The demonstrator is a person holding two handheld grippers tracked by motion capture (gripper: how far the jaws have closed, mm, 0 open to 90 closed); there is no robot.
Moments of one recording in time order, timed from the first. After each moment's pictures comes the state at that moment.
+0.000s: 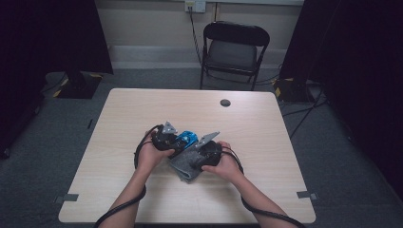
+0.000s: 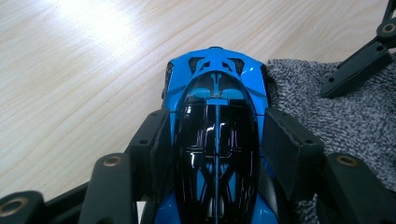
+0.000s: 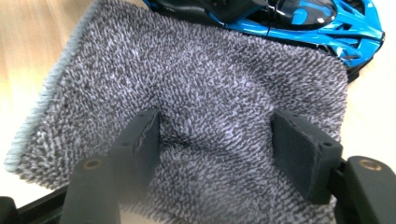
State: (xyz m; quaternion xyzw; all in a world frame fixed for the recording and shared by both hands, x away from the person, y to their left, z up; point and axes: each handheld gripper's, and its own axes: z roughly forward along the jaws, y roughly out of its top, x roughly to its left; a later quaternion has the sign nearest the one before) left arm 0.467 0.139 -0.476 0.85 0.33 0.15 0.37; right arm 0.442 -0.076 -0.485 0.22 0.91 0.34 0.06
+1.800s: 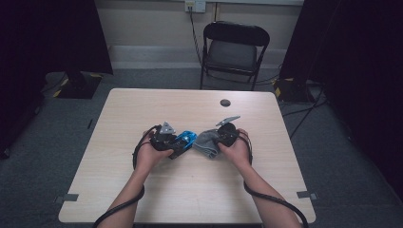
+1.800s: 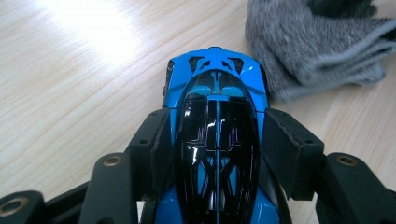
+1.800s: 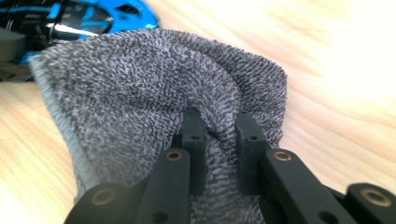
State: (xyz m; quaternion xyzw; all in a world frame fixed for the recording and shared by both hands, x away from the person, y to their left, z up) left arm 0.466 0.144 -0.479 0.85 0.33 0.15 0.39; right arm 0.491 -0.132 -0.466 0.40 0.85 0.31 0.14
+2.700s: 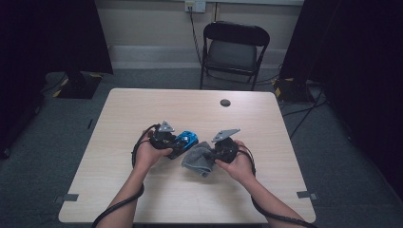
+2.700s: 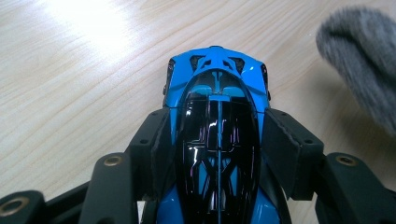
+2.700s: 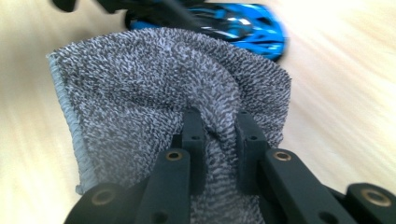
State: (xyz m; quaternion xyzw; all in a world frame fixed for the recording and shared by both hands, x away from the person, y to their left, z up) left arm 0.470 0.148 -0.478 0.85 0.34 0.13 0.39; right arm 0.424 -0.114 -0.448 0.28 0.88 0.37 0.08
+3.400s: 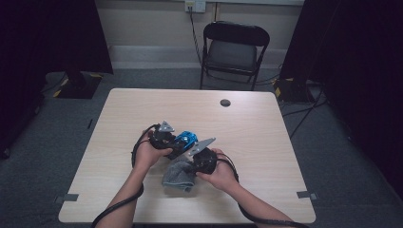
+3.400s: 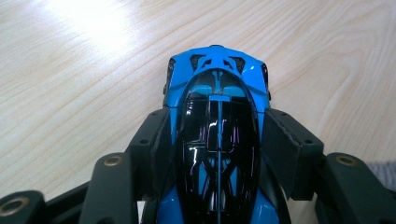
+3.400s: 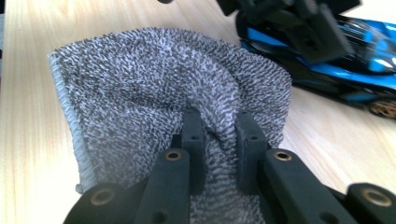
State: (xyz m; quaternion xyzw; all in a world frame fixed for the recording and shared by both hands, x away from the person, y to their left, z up) left arm 0.469 0.147 -0.477 0.85 0.35 0.13 0.39; right arm 0.399 -0.055 -0.456 0.19 0.91 0.37 0.03
